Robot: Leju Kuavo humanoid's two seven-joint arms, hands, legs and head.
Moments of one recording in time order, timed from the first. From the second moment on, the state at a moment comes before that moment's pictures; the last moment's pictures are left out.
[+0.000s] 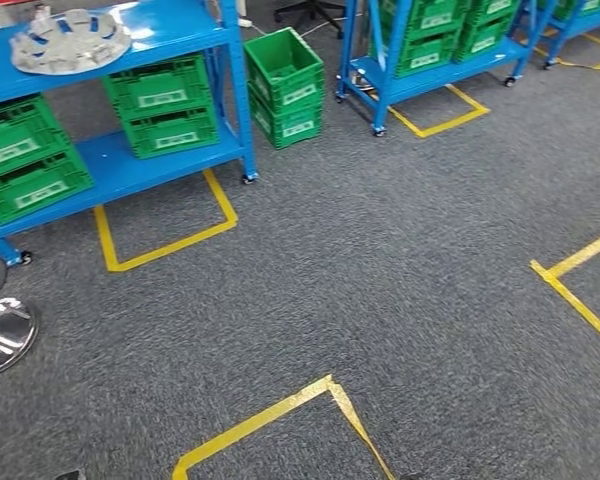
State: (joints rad) left arm -0.07 -0.16 1.44 -0.34 -1.01 0.04 -0.34; right arm -0.03 0.22 -1.11 -0.22 1.33 -0.09 -0.26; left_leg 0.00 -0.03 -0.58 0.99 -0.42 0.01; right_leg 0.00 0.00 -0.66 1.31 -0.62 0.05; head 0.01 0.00
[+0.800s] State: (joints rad) left arm -0.07 -0.17 1.44 -0.33 -1.02 0.06 -0.33; right arm -0.03 0.23 -1.13 -0.23 1.32 -0.09 -0.26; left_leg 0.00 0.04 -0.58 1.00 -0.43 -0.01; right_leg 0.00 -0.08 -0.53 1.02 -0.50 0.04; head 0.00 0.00
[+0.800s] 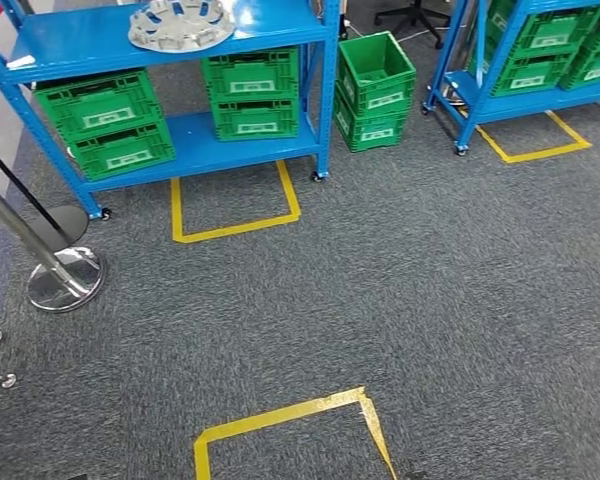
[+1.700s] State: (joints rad) left arm -0.07 -0.17 1.42 -0.33 -1.03 0.06 -0.33; right arm -0.03 0.23 -1.14 -0.23 1.32 -0.09 -0.27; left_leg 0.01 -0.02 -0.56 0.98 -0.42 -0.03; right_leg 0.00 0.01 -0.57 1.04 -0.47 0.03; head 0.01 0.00
